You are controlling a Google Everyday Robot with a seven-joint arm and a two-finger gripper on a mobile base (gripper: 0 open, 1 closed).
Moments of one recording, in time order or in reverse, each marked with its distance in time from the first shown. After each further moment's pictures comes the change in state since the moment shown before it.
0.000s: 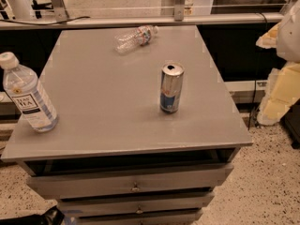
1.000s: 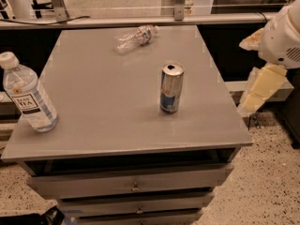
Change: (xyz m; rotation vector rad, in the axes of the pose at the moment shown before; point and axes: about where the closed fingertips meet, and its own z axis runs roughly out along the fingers) arm -0.013 -0.032 0.041 -0.007 -0.143 -0.001
